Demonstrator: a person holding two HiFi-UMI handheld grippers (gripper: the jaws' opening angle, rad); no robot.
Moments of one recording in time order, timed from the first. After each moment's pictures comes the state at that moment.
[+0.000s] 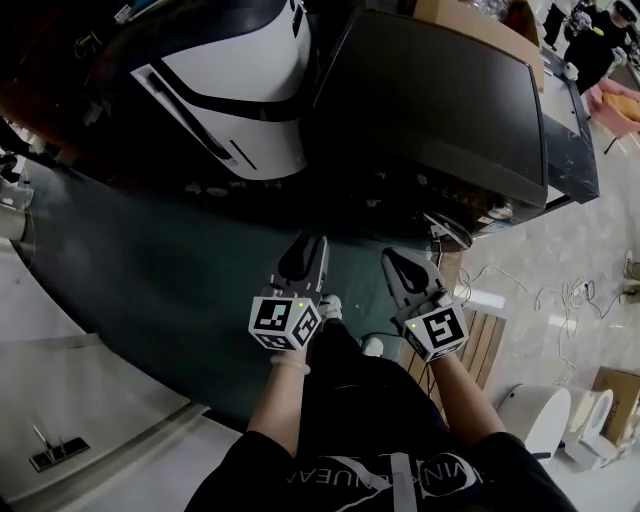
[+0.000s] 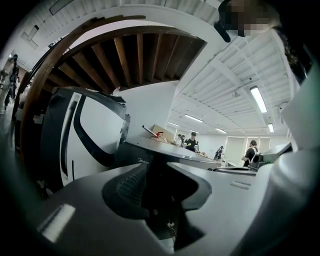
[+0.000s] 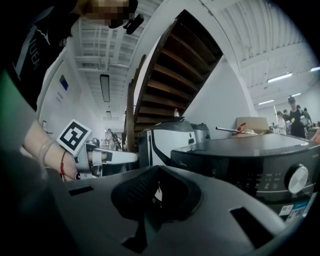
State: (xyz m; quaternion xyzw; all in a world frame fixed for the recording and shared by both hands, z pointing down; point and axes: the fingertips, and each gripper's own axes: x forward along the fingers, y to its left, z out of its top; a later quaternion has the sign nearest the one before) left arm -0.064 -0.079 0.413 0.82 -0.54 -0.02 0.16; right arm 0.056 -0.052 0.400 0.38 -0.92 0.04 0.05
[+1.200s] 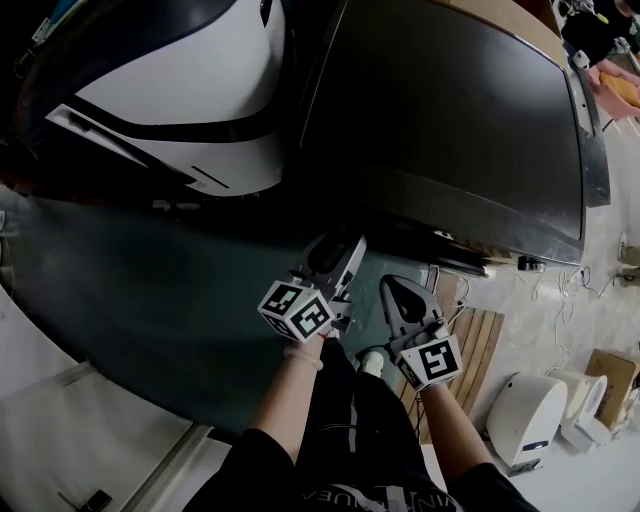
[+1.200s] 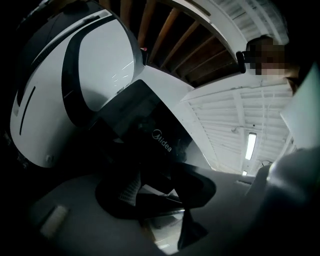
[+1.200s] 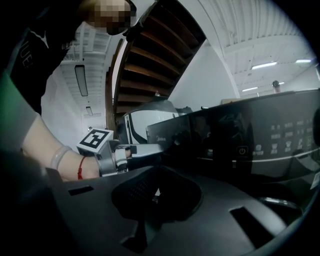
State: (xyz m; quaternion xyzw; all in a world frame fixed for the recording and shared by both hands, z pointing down) left arm -0.018 -0.251 0.525 0.84 -0.39 -0.14 0.35; right arm 0.037 -0.170 0.506 0.45 -0.88 0.13 0.08
